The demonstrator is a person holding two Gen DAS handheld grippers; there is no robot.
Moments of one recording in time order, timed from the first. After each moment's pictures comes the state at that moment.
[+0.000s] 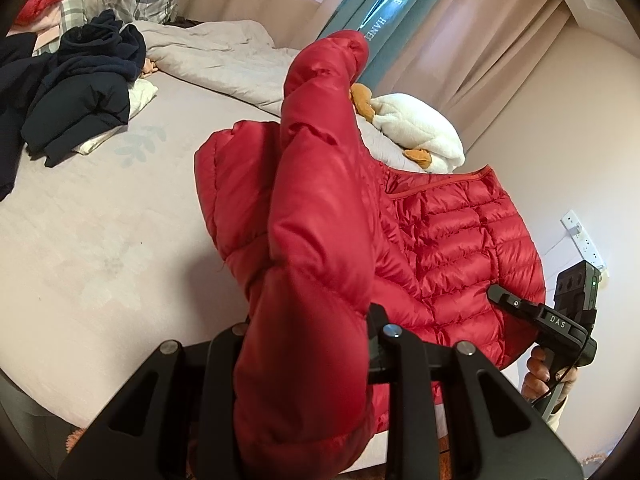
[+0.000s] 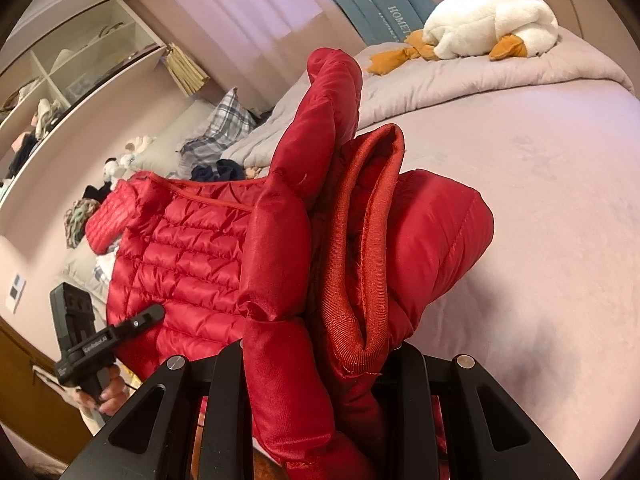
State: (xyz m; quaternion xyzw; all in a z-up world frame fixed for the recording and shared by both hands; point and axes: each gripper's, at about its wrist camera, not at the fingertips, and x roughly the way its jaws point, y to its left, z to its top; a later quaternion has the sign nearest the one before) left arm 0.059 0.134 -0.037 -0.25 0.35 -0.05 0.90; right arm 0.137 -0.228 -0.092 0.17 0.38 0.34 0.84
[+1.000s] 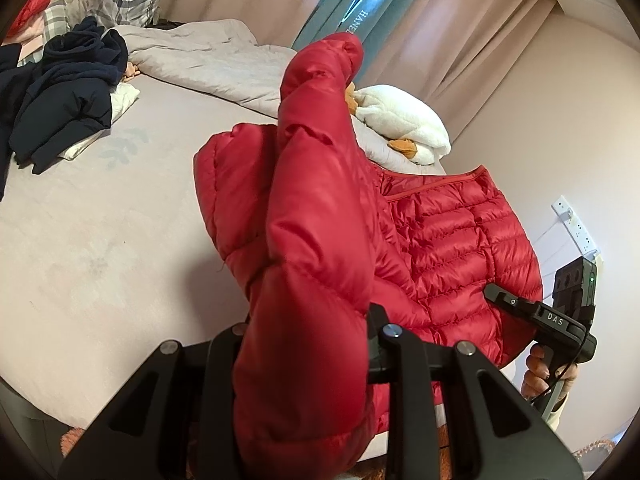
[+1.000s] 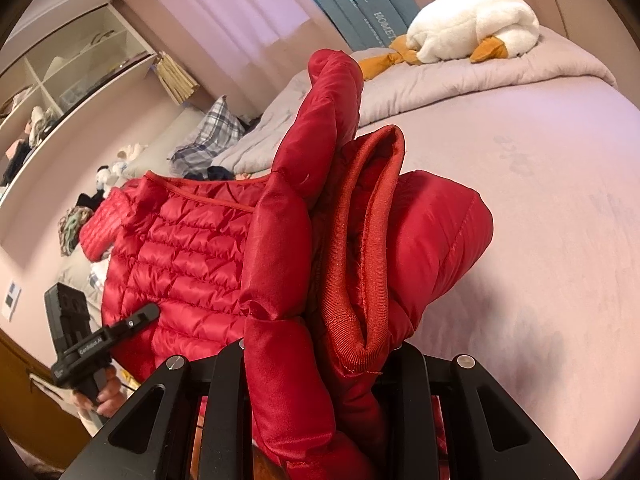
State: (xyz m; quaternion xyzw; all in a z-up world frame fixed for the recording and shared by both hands) left arm 0.072 0.128 -0.036 -0.24 0.35 -0.07 0.90; right arm 0.120 -0.250 -0.091 0.18 0.38 0.32 0.85
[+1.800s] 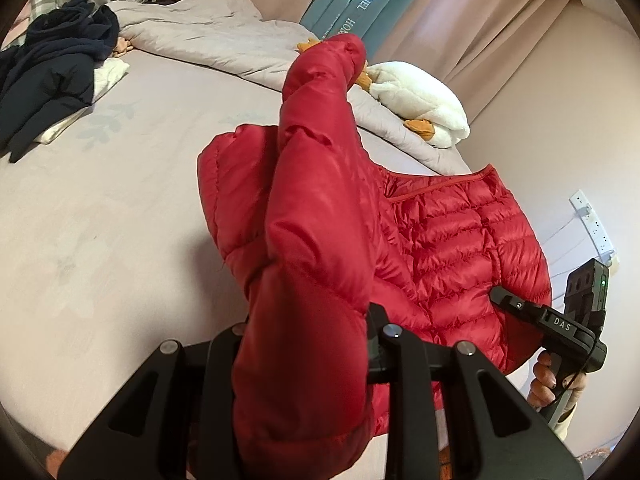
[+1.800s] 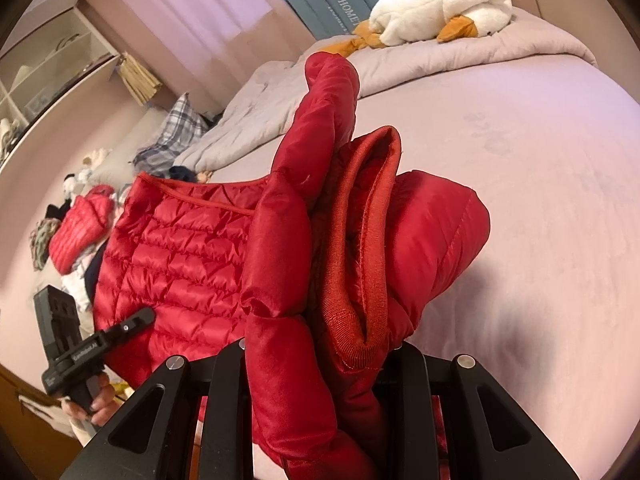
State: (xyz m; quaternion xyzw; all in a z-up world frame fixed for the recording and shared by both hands) left arm 0.134 0.118 -0.078 -0.24 0.39 -0.07 0.89; right arm 0.157 -0.225 -0.100 0.18 0.41 0.26 0.86
